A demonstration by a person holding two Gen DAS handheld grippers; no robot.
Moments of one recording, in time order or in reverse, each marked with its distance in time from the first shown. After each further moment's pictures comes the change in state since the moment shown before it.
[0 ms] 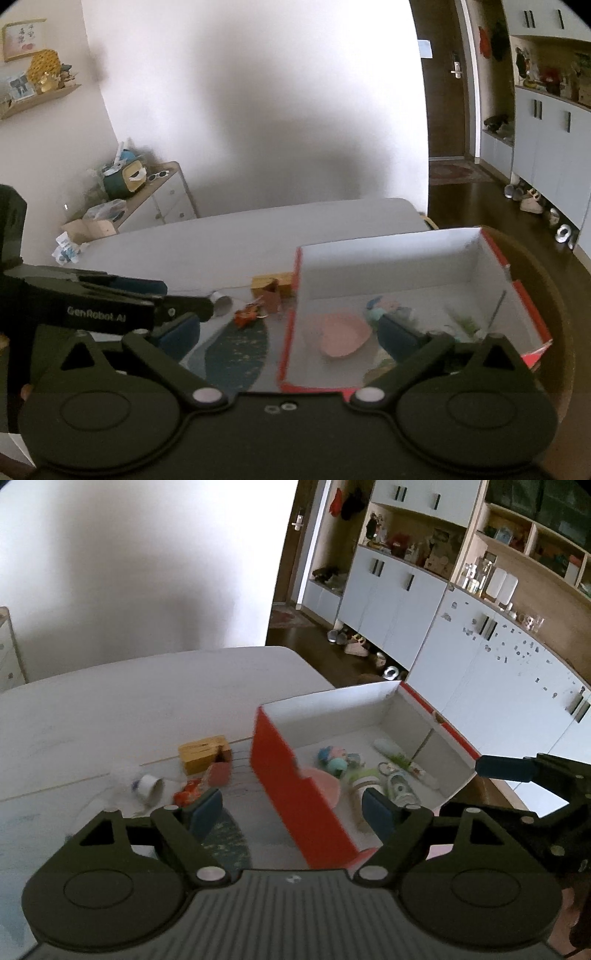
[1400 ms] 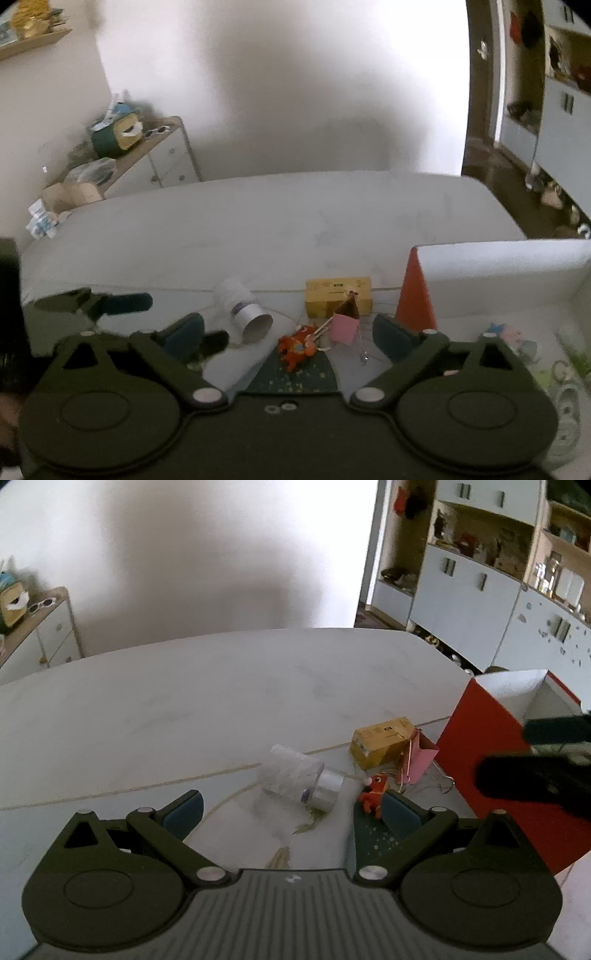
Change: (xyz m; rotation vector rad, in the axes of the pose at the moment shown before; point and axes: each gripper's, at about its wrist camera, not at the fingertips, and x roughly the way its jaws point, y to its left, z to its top) left arm 0.088 0.155 -0.031 -0.021 -0.021 0.195; right arm 0.173 0.071 0.023 -0.030 0.125 -0.032
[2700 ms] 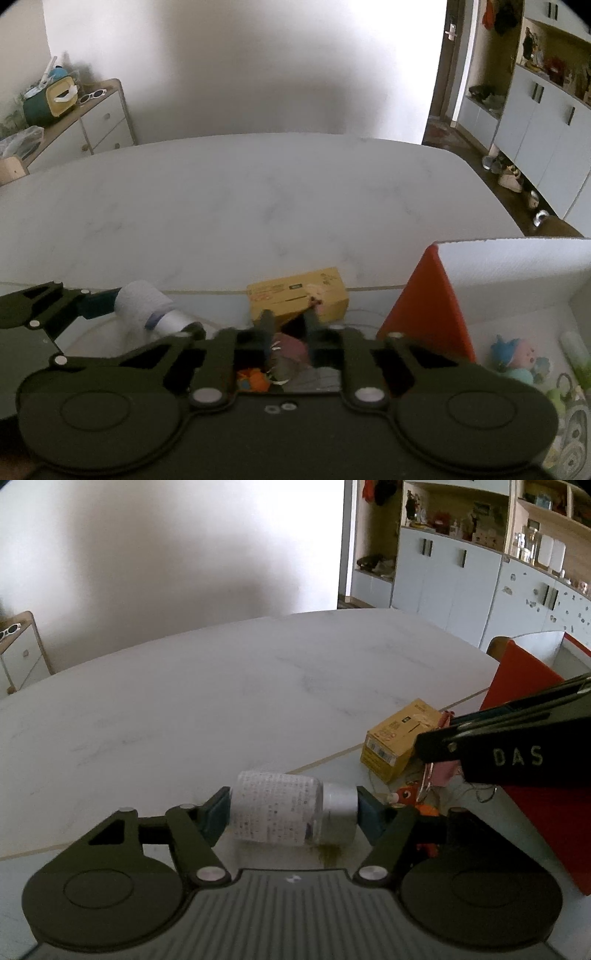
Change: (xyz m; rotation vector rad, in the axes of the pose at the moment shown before) left arm 0.072 -0.004 -0.001 0.110 -0.006 -0.022; right arm 0.076 -0.009 0.008 -0.022 0.089 -0.176
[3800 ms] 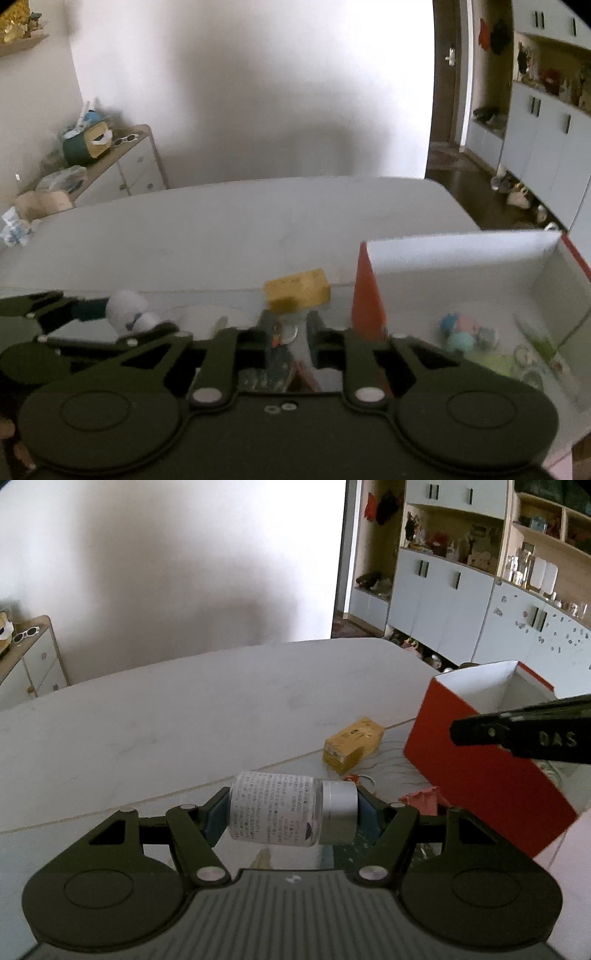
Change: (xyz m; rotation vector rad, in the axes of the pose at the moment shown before) left arm -0.105 -0.011 -0.002 -0.041 -0.043 -0.016; right arm -0.109 -0.034 -0.034 0.036 -0.119 0.092
